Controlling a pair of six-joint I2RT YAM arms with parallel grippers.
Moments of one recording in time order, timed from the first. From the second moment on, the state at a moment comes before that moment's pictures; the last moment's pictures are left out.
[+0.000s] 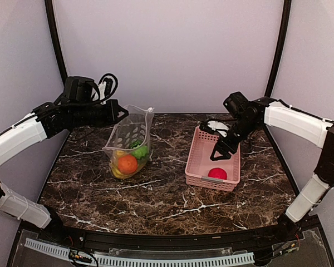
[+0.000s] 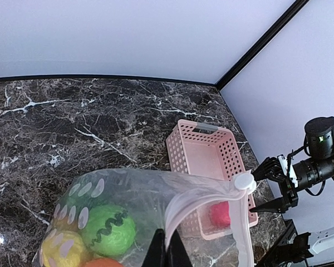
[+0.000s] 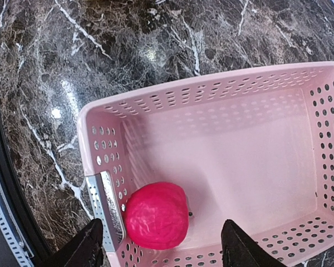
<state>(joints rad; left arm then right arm) -0.65 1.28 1.27 -0.45 0.04 -0.55 0.54 1.60 1.39 -0.97 -0.34 -0.51</state>
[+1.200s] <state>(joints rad) -0.65 1.26 1.23 -0.41 0.06 -0.56 0.51 1.81 1.30 -1.02 -0.27 -0.48</state>
